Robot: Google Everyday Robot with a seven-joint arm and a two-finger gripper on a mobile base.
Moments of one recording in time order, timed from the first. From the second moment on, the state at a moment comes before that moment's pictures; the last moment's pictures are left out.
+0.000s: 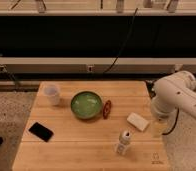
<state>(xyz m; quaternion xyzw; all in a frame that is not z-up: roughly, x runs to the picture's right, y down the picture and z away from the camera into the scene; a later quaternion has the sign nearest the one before) 0.272 0.164 0.664 -0.33 0.02 0.03 0.94</state>
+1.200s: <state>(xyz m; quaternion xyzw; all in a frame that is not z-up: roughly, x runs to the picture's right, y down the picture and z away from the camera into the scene) 0.190 0.199 0.648 -0.37 0.01 -0.02 0.93</state>
